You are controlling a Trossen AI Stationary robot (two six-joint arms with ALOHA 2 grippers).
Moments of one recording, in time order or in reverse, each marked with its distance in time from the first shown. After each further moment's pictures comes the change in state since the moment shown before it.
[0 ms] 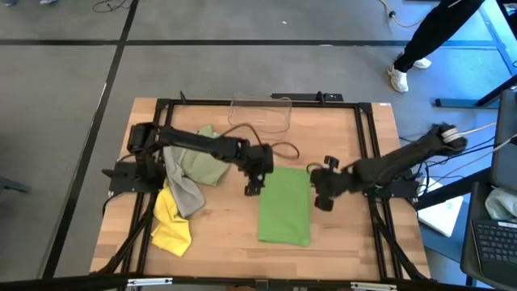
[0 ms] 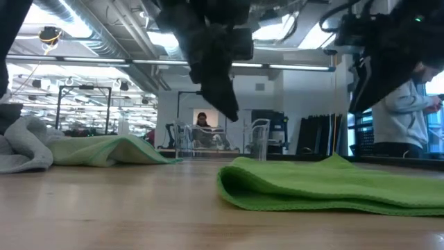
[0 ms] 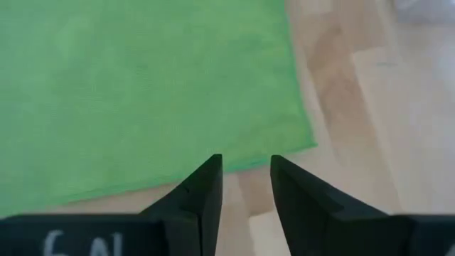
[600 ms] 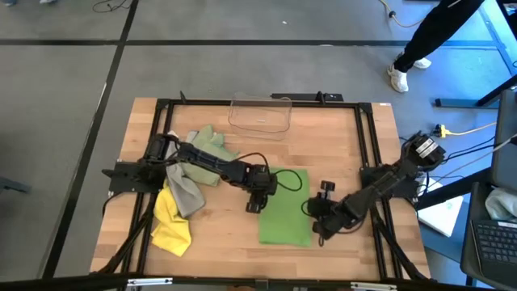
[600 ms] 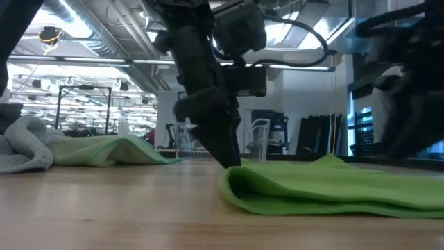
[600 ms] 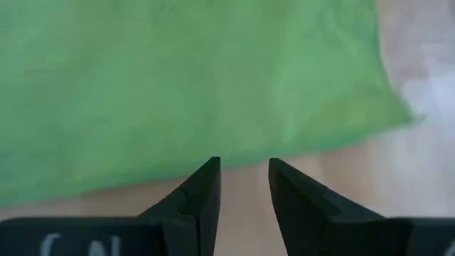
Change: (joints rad) left arm -0.180 0.181 -0.004 0.103 -0.286 0.059; right arm 0.338 0.388 0.030 0.089 0.245 0.233
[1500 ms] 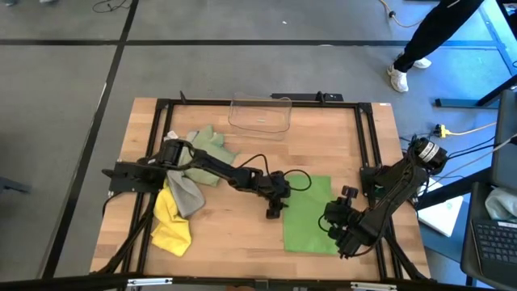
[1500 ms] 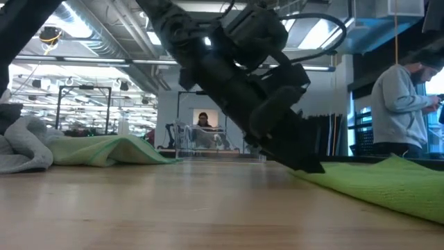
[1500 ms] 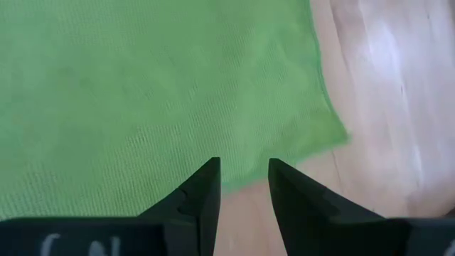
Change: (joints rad) left arm -0.013 0.168 0.011 0.470 0.104 -0.129; right arm 0.251 0.017 0.155 -0.516 -0.019 0.453
